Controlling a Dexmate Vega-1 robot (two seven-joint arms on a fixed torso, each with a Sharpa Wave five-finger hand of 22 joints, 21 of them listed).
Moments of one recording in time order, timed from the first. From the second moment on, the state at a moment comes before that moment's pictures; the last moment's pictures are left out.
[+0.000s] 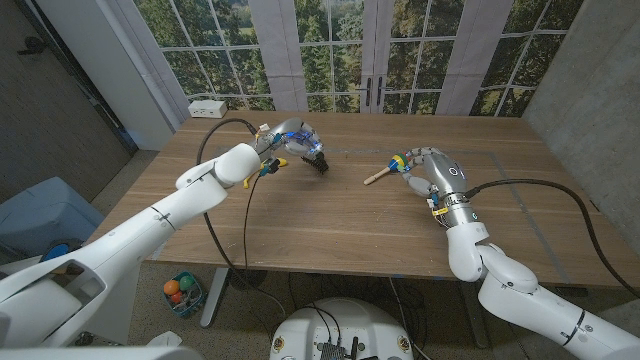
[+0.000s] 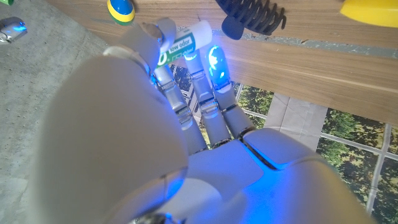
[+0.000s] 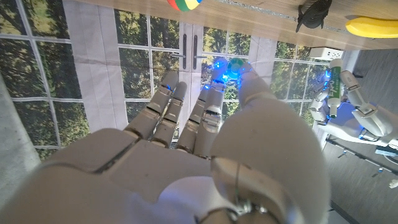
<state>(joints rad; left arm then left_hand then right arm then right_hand) 0.68 0.75 0.60 -1.71 0.05 0.00 -0.01 1.31 -0.16 0.45 -0.19 0.65 1.14 -0.02 0.49 0.31 1.19 -0.13 0.29 0.68 1.04 0.01 0.37 0.52 0.66 -0.06 1.55 0.20 -1.23 -0.86 -0.51 -2.09 -0.59 -0.41 -0.62 1.08 0.05 0.39 -0.17 0.18 1.10 -0.04 0.39 0.22 0.60 -0.18 0.39 0.41 0.31 -0.04 0.56 0.46 0.41 -0.04 0.60 0.19</state>
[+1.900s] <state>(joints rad) 0.62 0.64 0.65 -1.51 0.15 -0.24 0.02 1.31 -0.16 0.45 -0.19 0.65 1.14 -0.02 0.49 0.31 1.20 -0.13 0.27 0.68 1.06 0.01 0.35 0.53 0.66 -0.06 1.55 0.20 -1.04 -0.86 -0.55 -2.18 -0.78 -0.31 -0.22 1.08 0.05 0.39 -0.17 0.17 1.11 -0.04 0.39 0.22 0.60 -0.19 0.39 0.42 0.31 -0.04 0.54 0.46 0.41 -0.04 0.60 0.19</state>
